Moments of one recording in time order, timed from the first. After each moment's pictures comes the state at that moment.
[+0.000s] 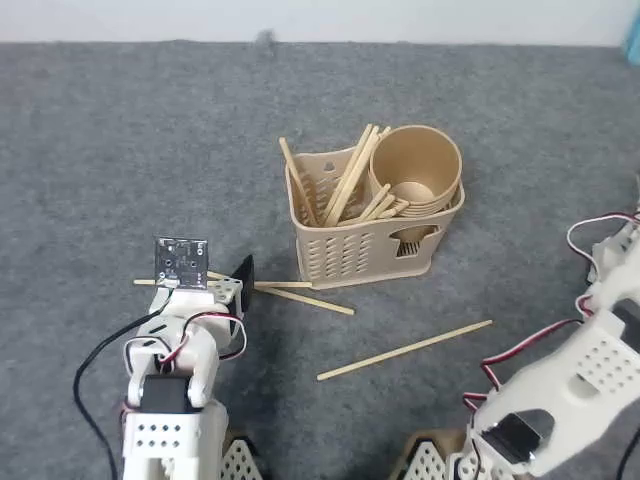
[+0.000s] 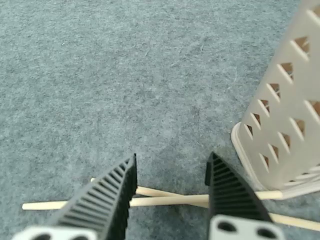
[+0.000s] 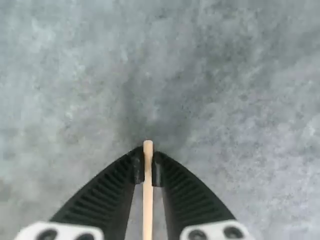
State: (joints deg) left arm -5.4 -93.1 96.7 45.6 2.6; right arm 39.0 30.6 -6.2 68.5 25.6
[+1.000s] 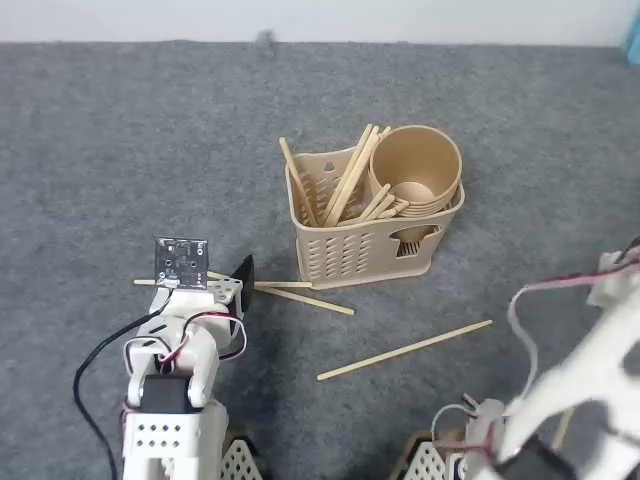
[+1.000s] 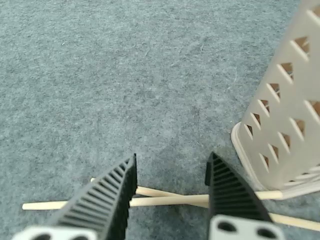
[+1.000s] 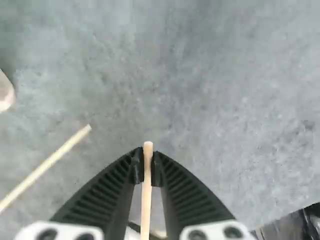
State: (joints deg) left arm -5.4 -93.1 96.7 45.6 2.6; right arm 36.7 -31.6 7.4 99.9 17.0
